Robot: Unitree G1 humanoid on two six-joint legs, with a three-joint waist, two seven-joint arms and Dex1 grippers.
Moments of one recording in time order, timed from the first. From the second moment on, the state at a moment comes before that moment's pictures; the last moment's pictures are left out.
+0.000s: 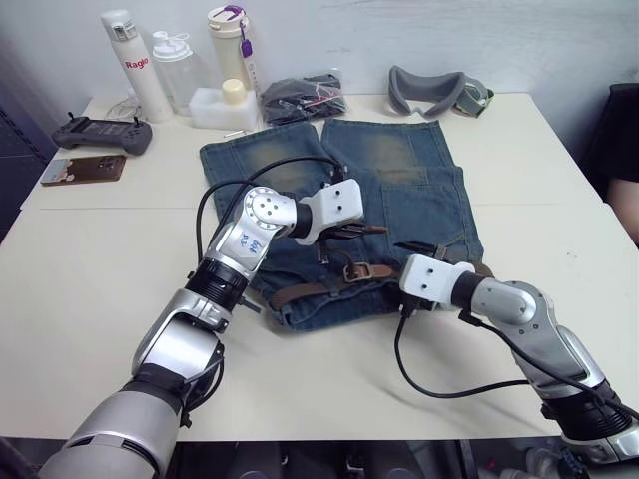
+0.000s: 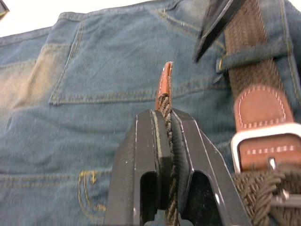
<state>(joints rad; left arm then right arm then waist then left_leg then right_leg) -1.01 0.30 -0.34 0.53 0.08 0.09 -0.92 -0.31 -0.69 0.21 -0.27 -0.18 0.19 0.71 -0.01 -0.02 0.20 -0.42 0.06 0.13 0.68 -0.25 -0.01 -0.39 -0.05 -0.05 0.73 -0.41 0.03</state>
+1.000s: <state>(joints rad) -1.08 0.41 -0.36 0.78 0.16 -0.21 -1.07 -0.34 -0.59 0.19 -0.28 -0.17 0.29 0.65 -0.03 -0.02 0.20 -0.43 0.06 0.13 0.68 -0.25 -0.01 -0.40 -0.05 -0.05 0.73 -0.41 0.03</state>
